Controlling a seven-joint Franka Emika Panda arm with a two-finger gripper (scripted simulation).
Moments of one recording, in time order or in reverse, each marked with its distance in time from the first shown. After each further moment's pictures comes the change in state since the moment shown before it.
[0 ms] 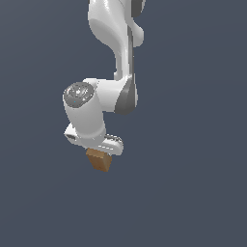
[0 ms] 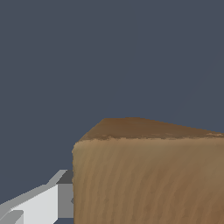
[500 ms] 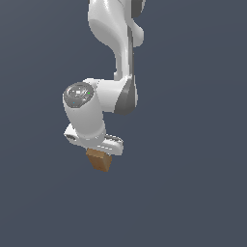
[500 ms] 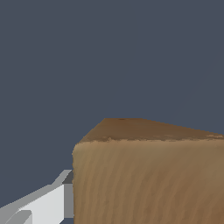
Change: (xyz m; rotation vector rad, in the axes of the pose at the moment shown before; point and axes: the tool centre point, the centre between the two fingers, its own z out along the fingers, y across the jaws) arm 0.001 0.000 0.000 0.000 0.000 0.000
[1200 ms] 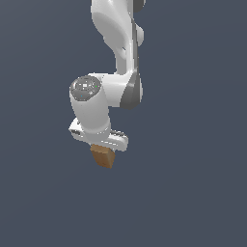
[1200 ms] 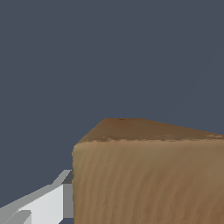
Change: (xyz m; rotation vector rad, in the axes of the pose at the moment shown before) arm -0.016 -0.013 -0.011 -0.002 -0.012 0.001
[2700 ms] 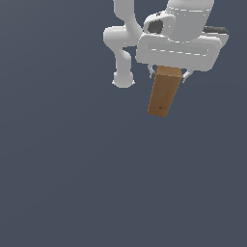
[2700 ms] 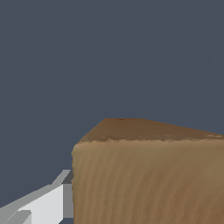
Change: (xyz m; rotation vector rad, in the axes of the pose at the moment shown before) arm -0.167 -0.181 -0.238 -0.005 0.006 -0.002
